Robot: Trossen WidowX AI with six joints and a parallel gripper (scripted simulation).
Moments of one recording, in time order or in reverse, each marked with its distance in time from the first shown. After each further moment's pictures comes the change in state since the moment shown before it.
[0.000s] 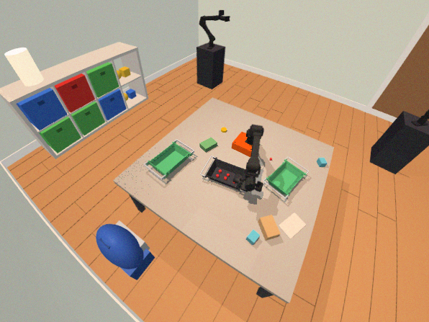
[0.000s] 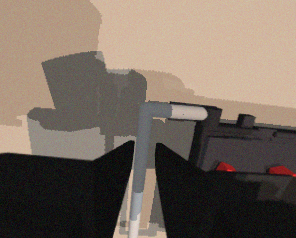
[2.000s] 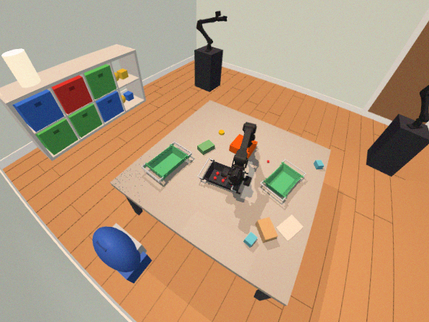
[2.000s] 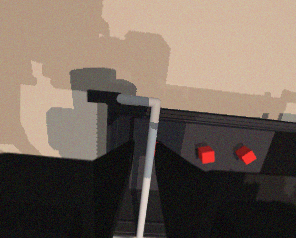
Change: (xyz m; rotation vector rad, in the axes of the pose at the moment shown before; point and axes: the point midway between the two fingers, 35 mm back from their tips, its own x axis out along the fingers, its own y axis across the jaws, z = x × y) arm -0.047 -0.070 0.002 0.001 -0.013 -0.012
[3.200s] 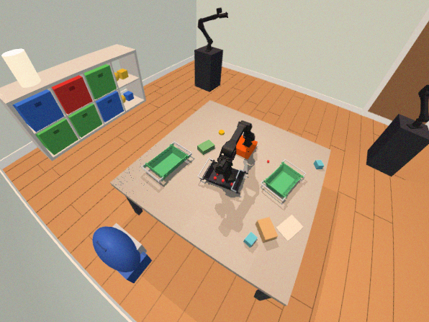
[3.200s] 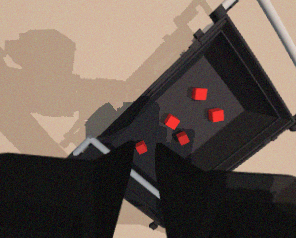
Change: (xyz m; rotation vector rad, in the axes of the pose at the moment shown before) arm -0.039 -0.072 0.000 0.872 0.016 -0.004
